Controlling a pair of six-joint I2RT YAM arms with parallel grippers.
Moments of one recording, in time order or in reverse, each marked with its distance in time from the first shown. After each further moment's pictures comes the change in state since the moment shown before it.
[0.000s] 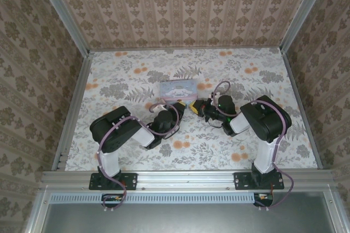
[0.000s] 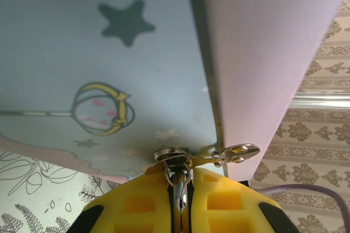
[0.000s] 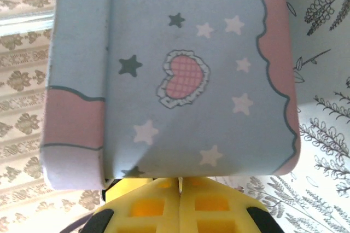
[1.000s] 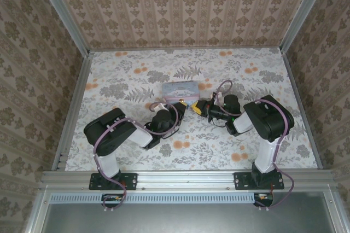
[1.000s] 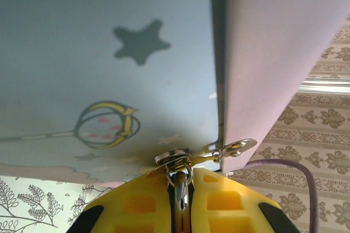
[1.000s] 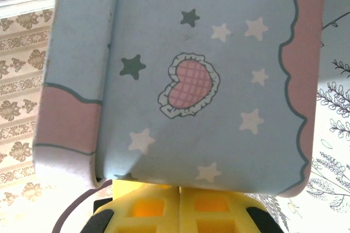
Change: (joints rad) left arm 0.000 -0.066 -0.014 -0.038 0.077 -0.031; right arm -0.070 -0.006 -0.026 0.064 -0.171 0.047
